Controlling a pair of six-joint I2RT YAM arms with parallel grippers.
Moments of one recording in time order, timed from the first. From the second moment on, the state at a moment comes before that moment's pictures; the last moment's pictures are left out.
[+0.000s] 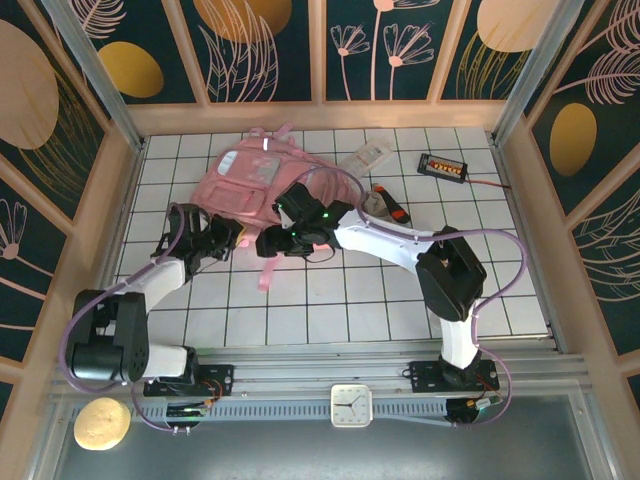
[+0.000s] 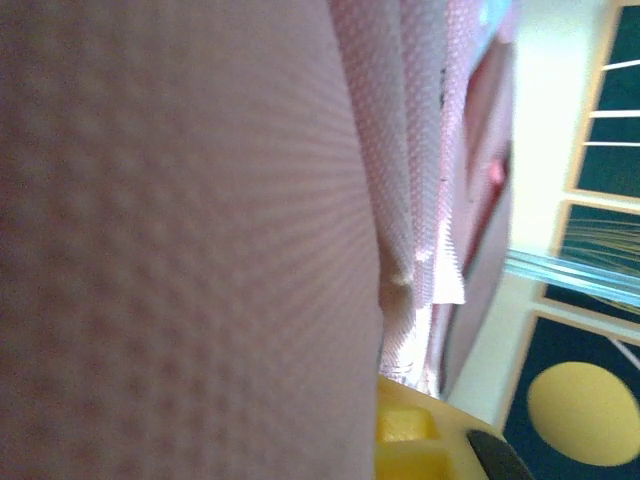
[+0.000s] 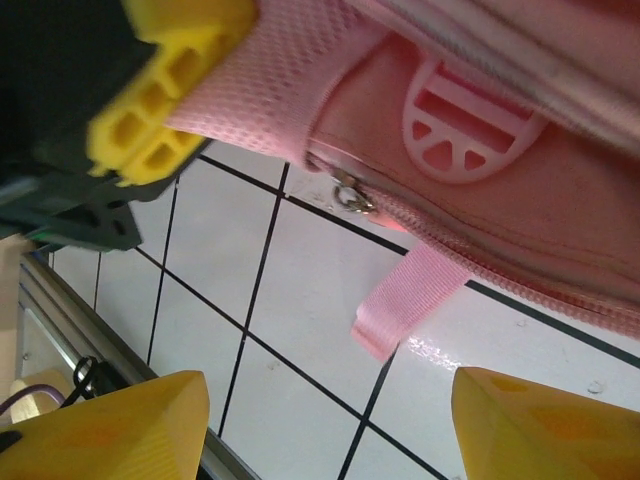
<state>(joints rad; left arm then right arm) -0.09 1.35 0.59 0.13 0.49 -1.26 0.92 1.92 1.51 -0.52 -0.32 0.71</state>
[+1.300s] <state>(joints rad) -0.29 1.40 0.85 0.22 0.26 -1.65 0.69 1.75 1.17 0.24 -0.55 1.20</state>
